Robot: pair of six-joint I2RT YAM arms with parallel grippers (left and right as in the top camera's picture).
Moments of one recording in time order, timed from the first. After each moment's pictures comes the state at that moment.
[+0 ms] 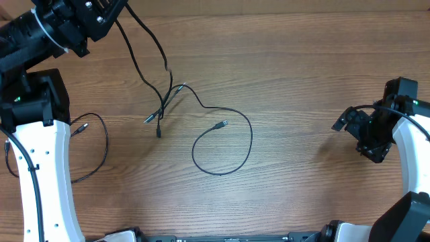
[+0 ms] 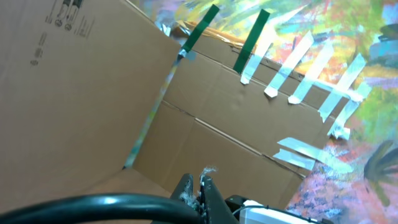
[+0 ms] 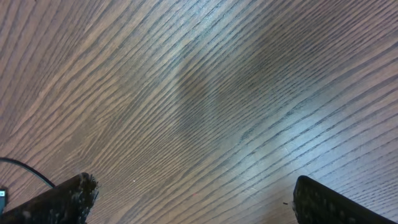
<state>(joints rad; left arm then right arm) 0.17 1.43 1.65 0.66 1.24 -1.29 -0.34 1.50 1.12 -1.10 -0.14 0.38</state>
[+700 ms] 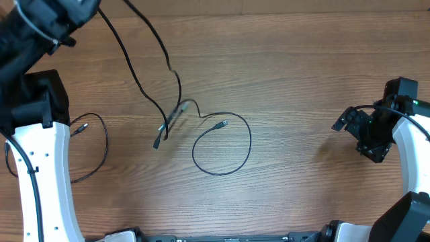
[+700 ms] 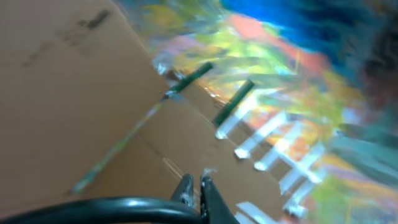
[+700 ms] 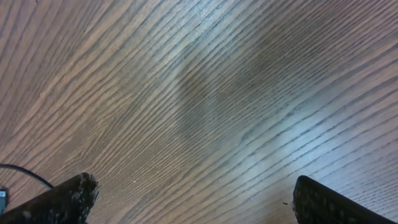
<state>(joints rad) 0.17 1.42 1.66 0.61 1.03 -1.62 -0.34 1.50 1.12 -1.09 -0.14 0.38</state>
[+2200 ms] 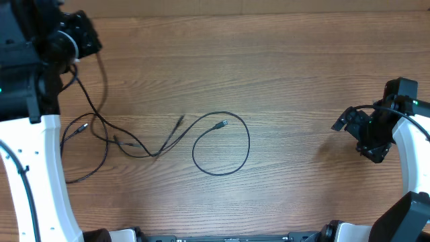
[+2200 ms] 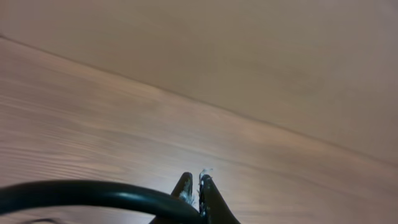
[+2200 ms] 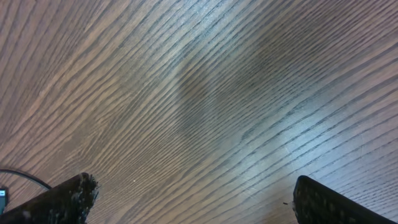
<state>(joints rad) 0.14 1.51 1.97 -1.00 0.12 -0.28 -0.34 1.50 1.12 -1.10 -0.15 0.38</state>
